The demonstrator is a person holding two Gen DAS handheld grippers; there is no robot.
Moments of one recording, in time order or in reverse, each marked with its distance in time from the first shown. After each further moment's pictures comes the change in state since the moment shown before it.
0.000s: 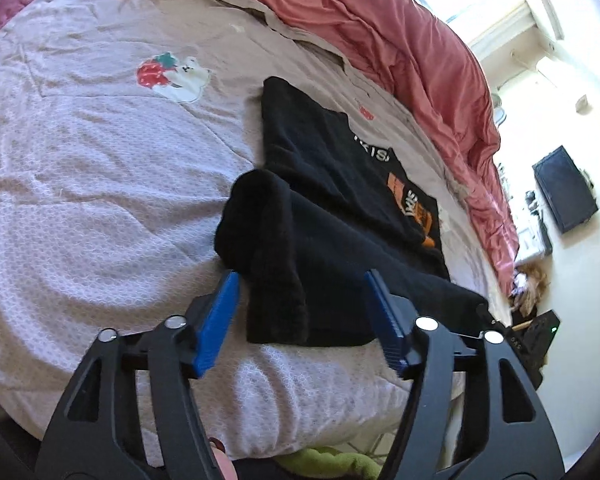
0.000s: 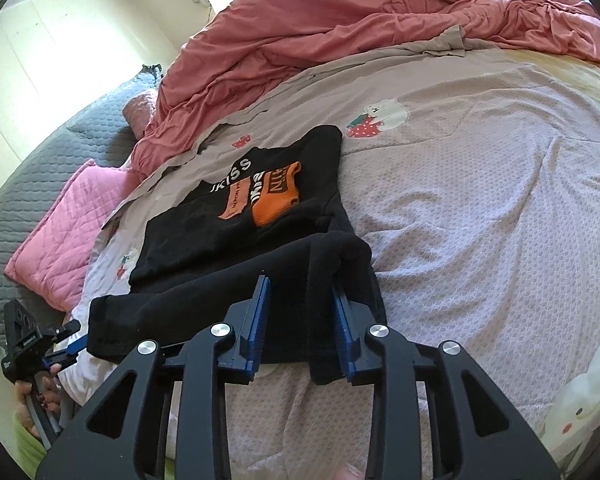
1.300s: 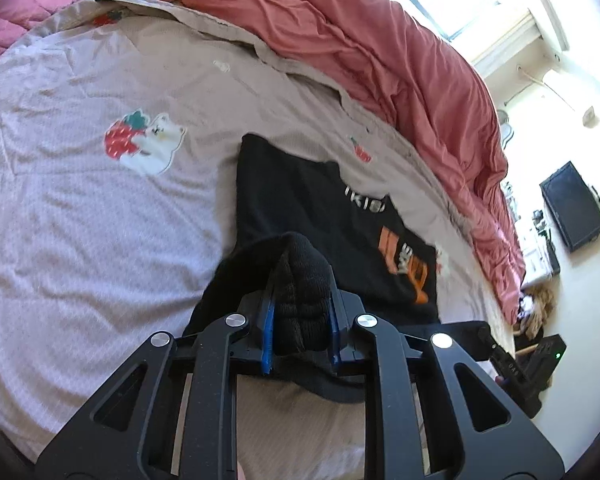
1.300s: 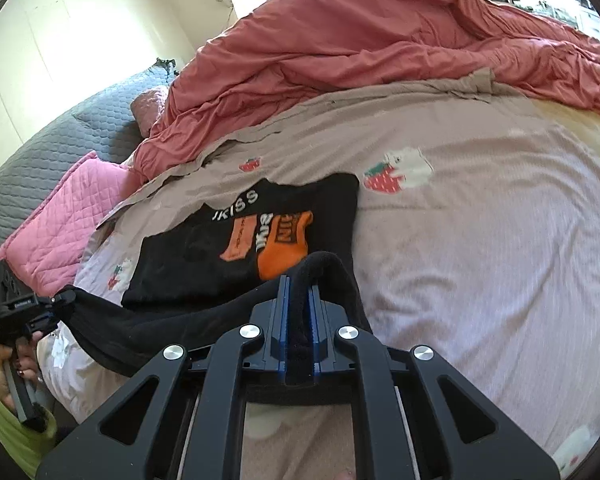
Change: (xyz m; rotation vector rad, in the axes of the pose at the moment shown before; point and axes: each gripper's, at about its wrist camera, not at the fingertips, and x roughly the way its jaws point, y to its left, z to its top) left arm 0.007 -0.033 0.066 -0.018 -0.077 0.015; right arm 0.018 0.016 0.057 -0.110 -0.042 -0.016
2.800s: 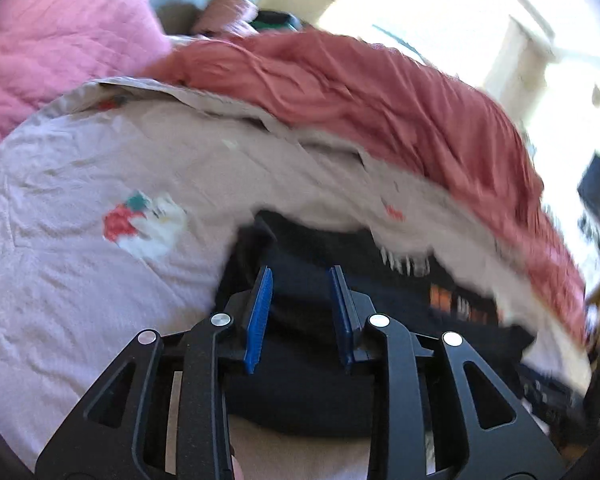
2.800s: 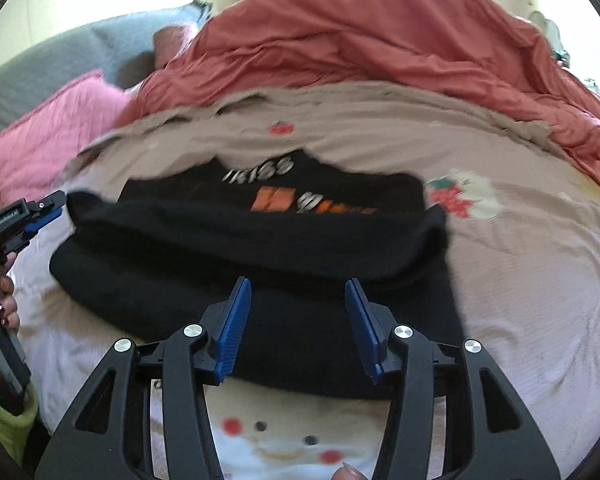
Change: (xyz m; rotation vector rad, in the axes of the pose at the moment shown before) left arm 0.045 -0.018 -0.014 0.173 -0.270 0.168; right arm 0.085 0.072 -0.012 -0.299 0.095 -0.106
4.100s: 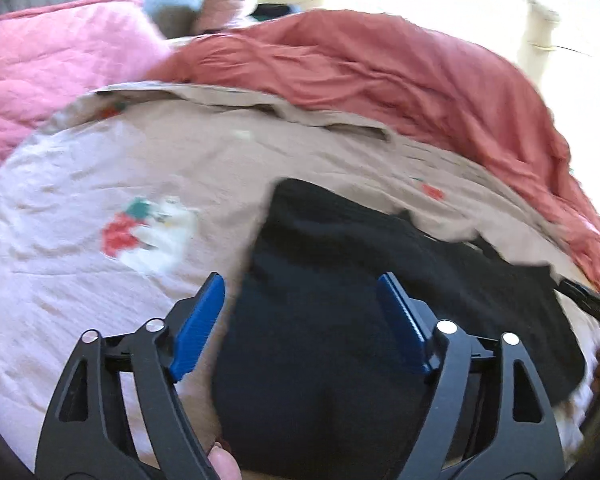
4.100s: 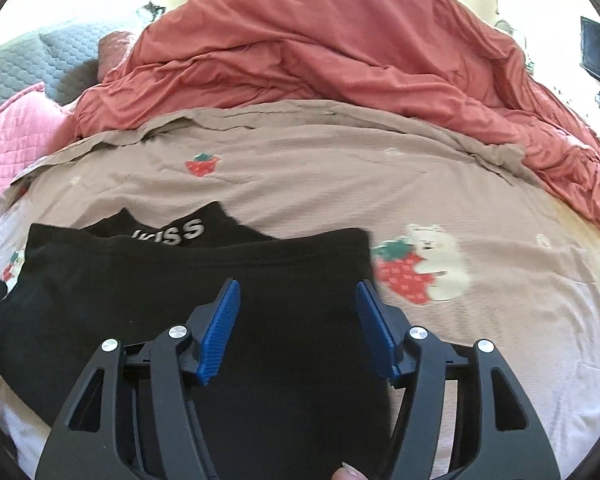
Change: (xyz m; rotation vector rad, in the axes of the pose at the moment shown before) left arm 0.045 0.013 0.013 0.043 0.012 0.166; right arm 0.050 -0.055 0.072 0.057 -0.040 -0.199
